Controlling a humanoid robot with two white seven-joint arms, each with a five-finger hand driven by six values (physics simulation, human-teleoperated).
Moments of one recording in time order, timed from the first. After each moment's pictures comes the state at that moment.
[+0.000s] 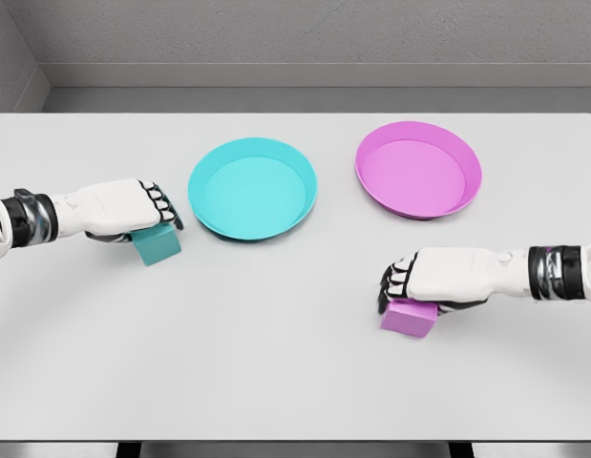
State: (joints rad) left arm -0.57 0.81 -0.63 -1.47 -0.75 -0.61 -0.43; right arm -0.54 -0.97 0.80 -1.73 0.34 -0.61 0.53
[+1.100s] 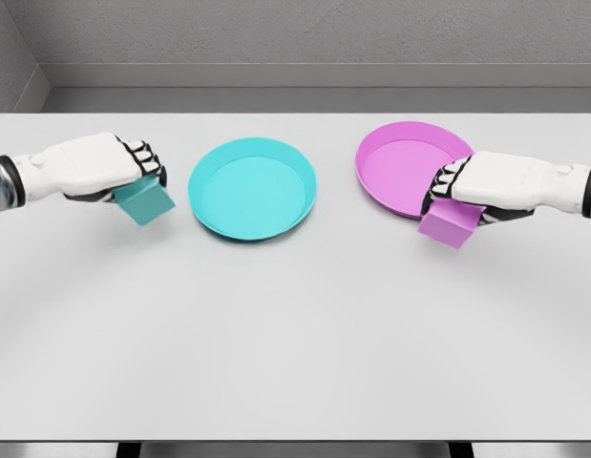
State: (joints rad) left arm -0.62 0.83 -0.54 -1.48 -0.65 -0.61 -0.42; right arm -0.66 -0.95 0.64 -1.55 0.35 -0.61 0.53
